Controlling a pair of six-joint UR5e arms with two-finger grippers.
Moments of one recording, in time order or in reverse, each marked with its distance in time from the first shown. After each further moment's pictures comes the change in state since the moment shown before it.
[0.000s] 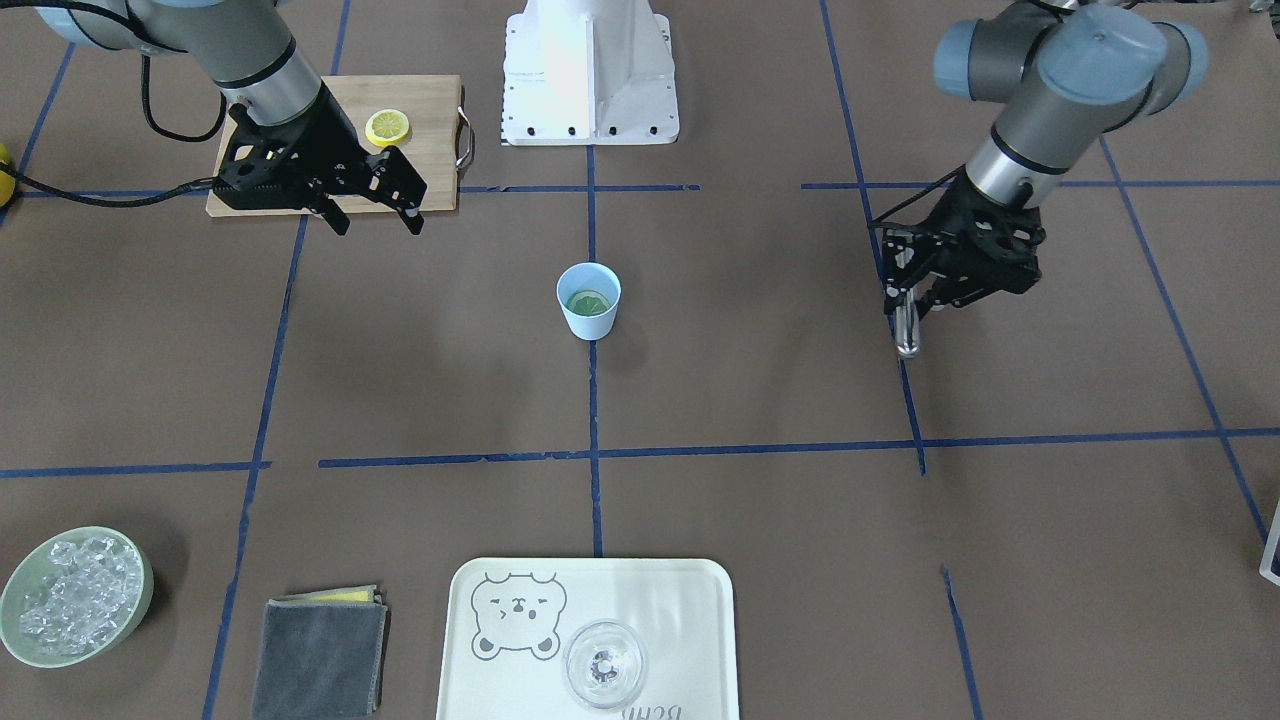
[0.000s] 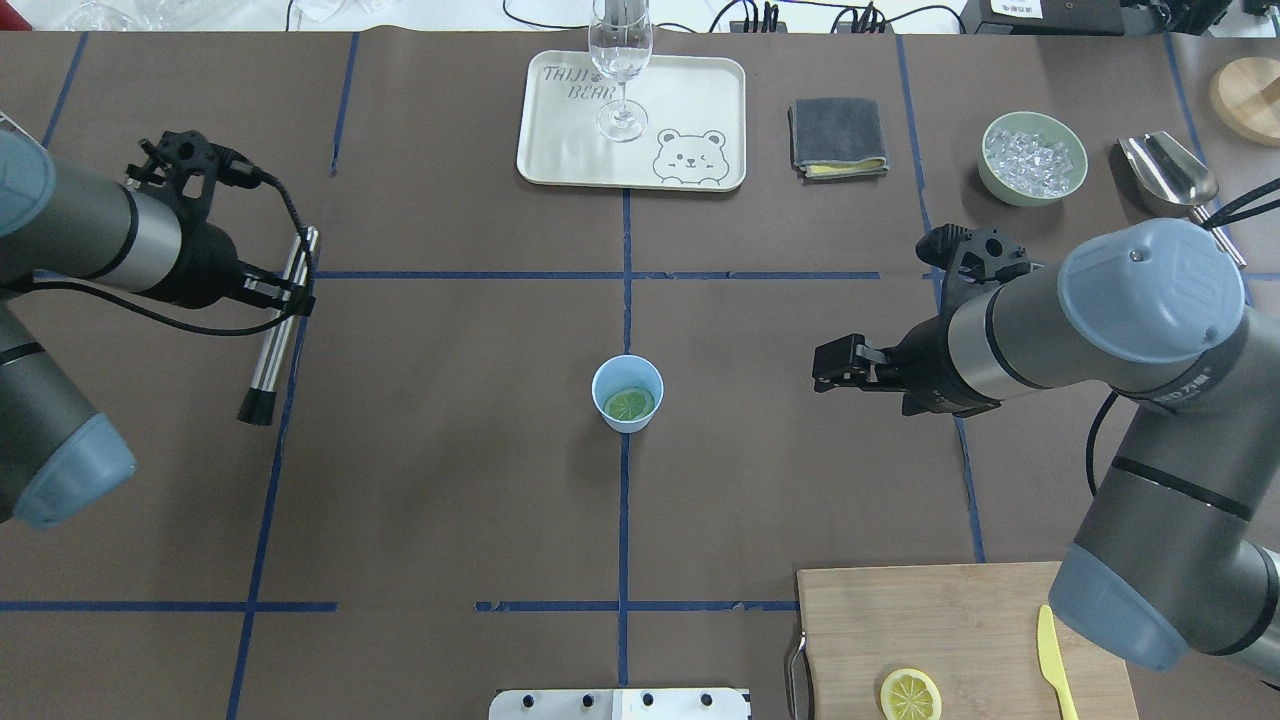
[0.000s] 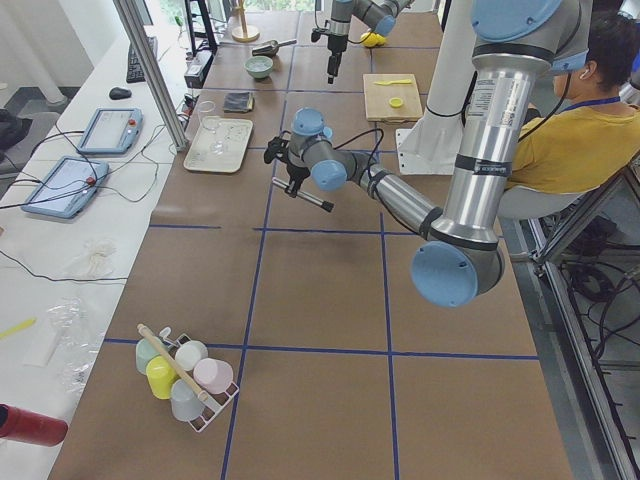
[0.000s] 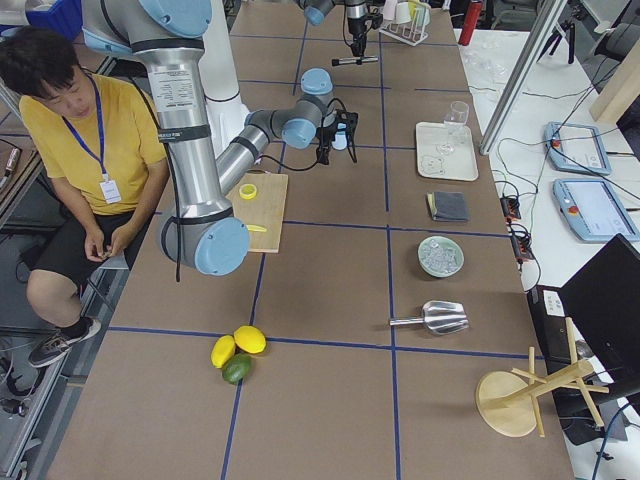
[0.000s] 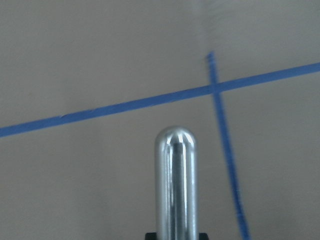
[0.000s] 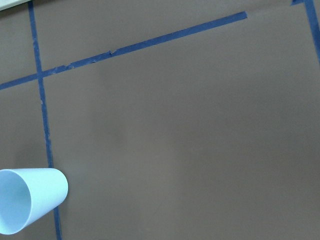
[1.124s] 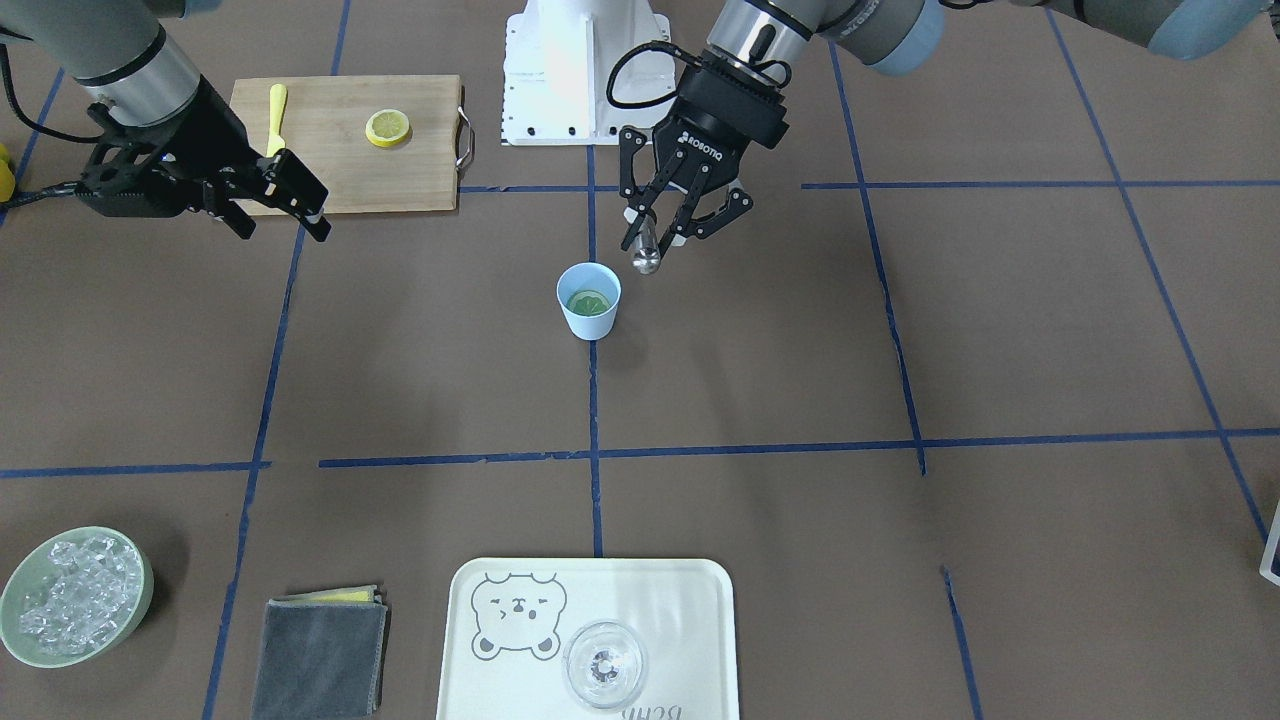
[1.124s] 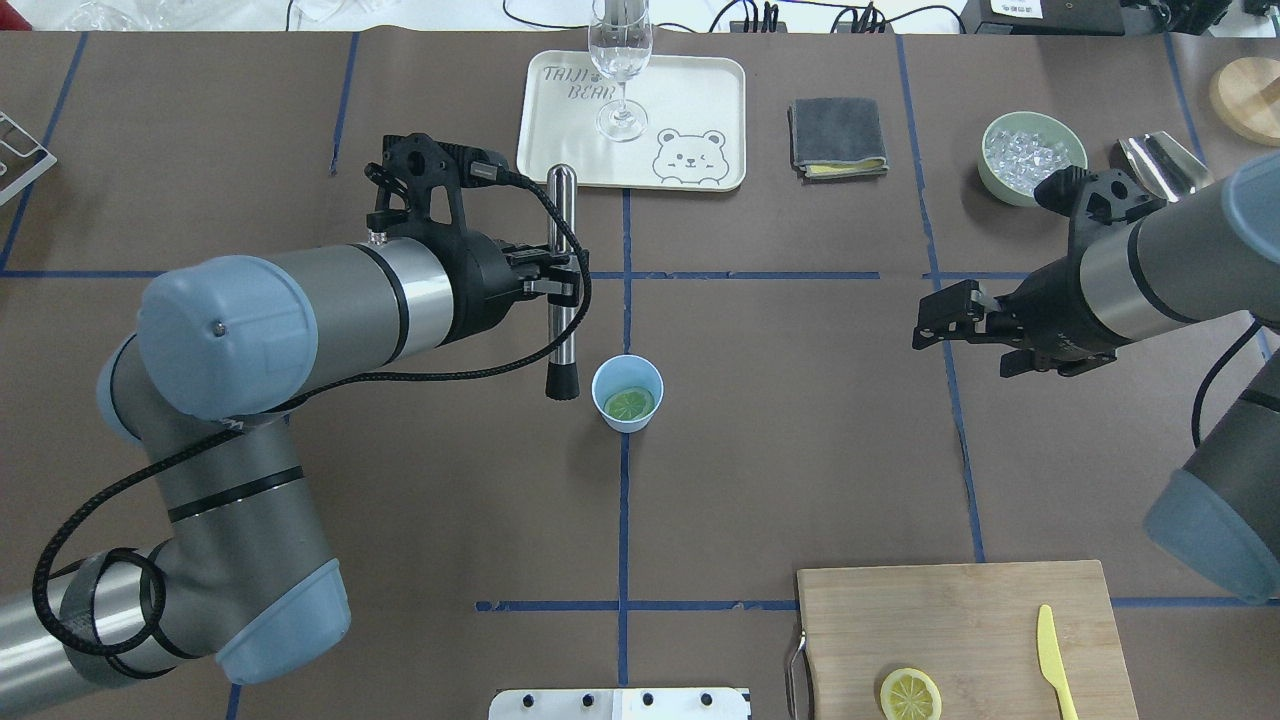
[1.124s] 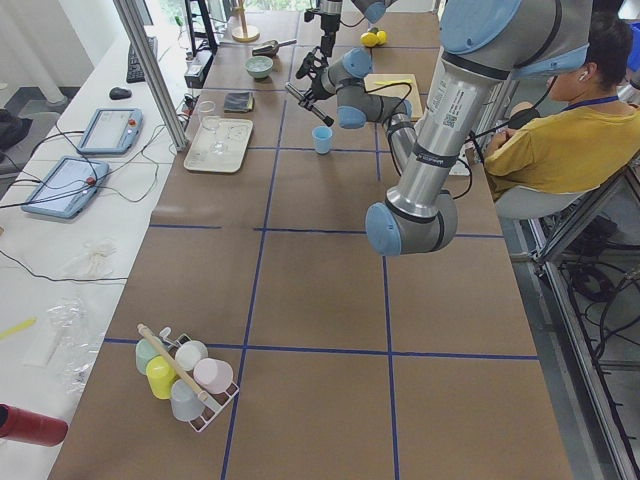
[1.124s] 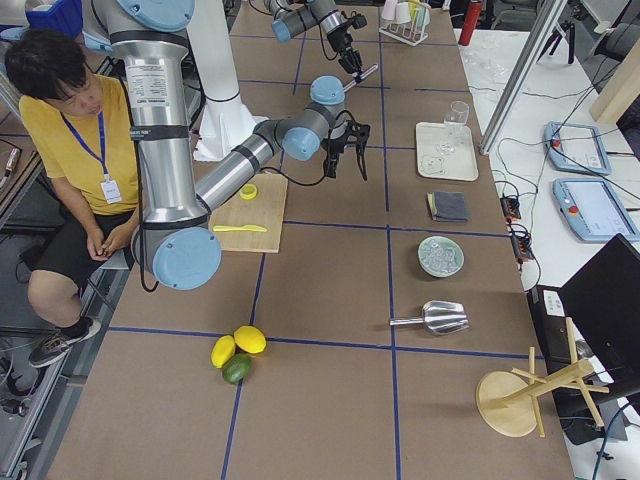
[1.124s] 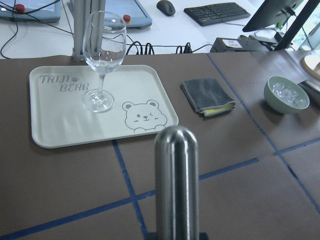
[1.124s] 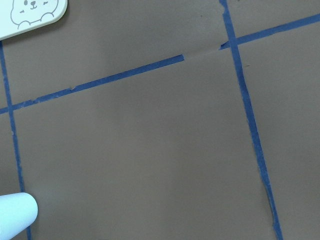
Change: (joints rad) left arm 0.313 -0.284 -0.020 -0.187 0.560 -0.281; right arm 0.195 -0.105 0.018 -0.001 0.167 -0.115
